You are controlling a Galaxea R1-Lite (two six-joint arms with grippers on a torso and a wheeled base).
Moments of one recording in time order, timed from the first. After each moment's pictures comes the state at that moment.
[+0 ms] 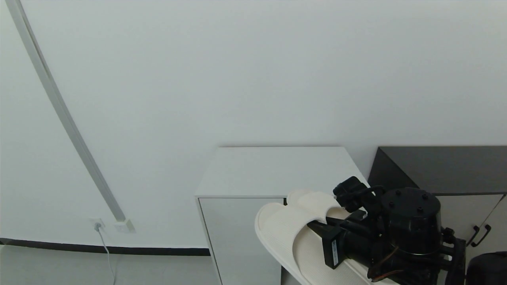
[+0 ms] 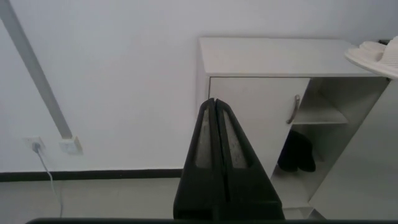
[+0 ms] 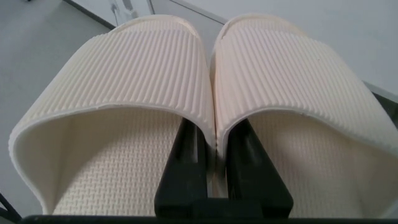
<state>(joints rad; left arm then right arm) 0.00 0.00 0.00 0.00 -0.01 -0.02 0.82 1.75 -0.51 -0.92 -0.11 0.14</state>
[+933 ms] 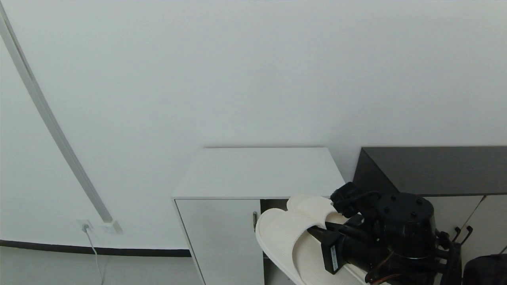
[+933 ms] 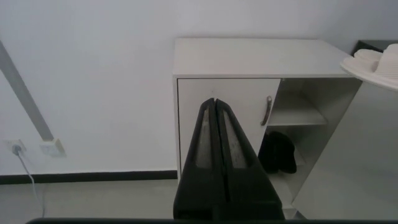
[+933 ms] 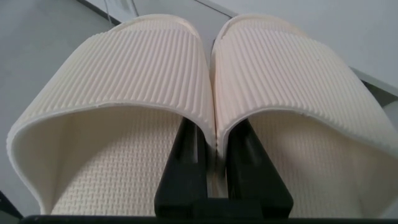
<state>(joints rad) 0.00 0.00 0.00 0.00 -0.02 -0.02 0.82 1.77 -0.50 -0.92 -0.11 0.12</state>
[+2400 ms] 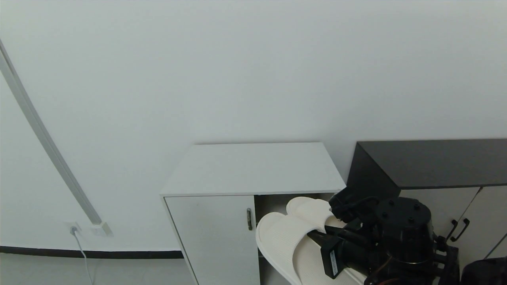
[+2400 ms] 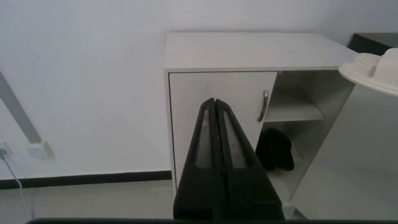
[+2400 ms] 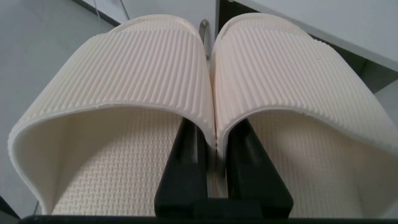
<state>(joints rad) 0.00 0.00 0.00 0.00 -0.02 -0.02 0.83 1.79 -0.48 -0.96 -0.11 0.10</state>
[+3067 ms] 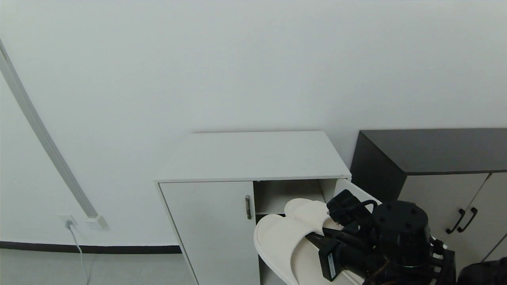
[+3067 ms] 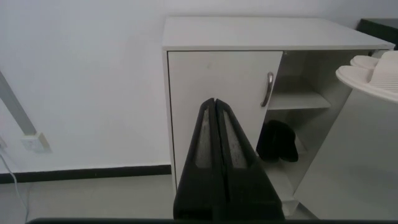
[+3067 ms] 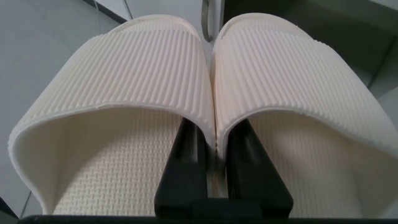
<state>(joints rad) 0.00 0.00 0.00 0.00 -0.02 -0.02 0.83 1.81 -0.47 -1.00 -0.11 0.10</state>
